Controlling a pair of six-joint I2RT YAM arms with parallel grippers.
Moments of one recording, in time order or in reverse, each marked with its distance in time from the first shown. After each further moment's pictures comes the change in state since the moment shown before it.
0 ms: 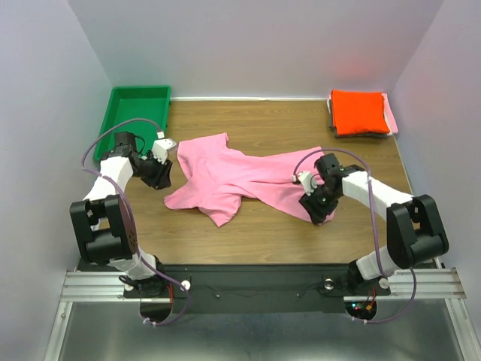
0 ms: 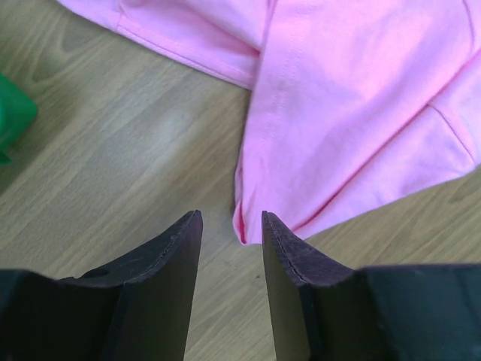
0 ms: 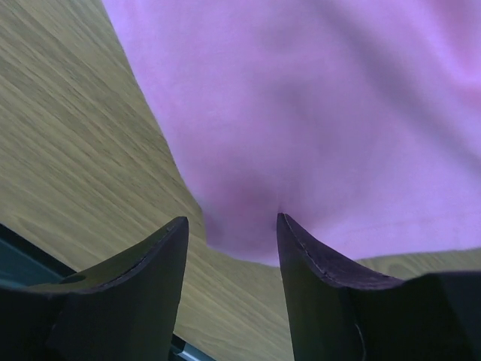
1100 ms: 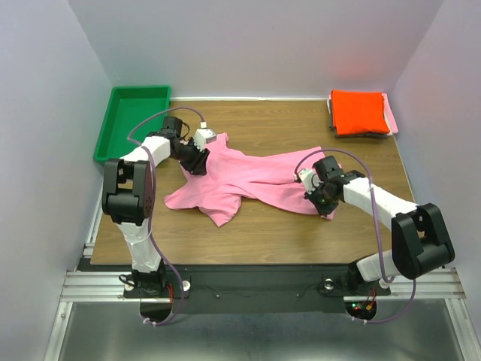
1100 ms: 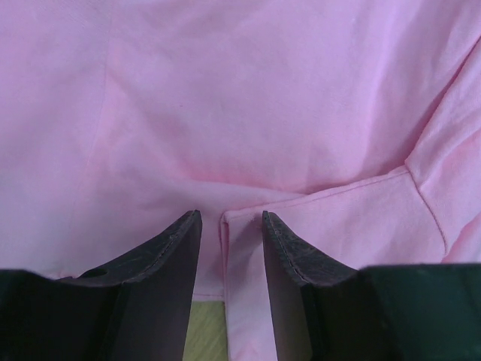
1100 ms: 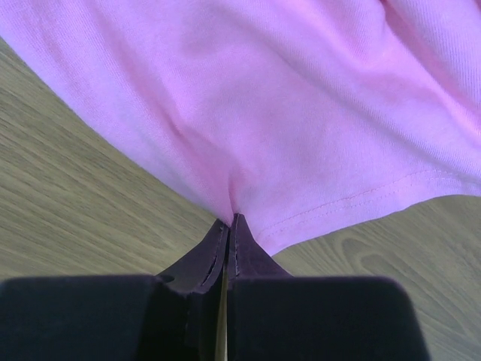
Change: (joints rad) left arm -0.306 0.369 0.255 0.171 0.028 -0.126; right arm 0.060 -0.058 -0.071 0.119 0.190 0.072
